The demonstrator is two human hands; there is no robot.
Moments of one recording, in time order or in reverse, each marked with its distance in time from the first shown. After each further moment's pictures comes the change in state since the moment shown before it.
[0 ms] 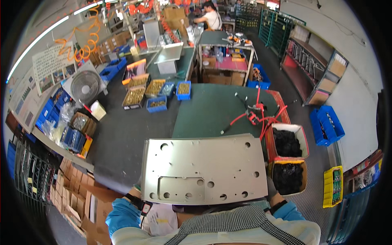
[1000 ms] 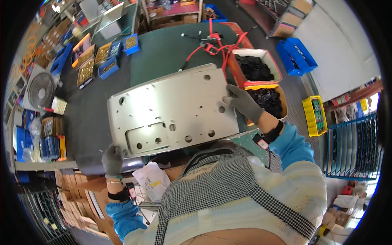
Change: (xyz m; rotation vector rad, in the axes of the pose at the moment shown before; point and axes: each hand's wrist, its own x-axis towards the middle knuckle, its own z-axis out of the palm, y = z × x) left_hand -0.115 0.062 -0.012 0.450 0.534 -0.143; right_hand -0.032 -0.126 0.134 -0.958 0.063 -0.233
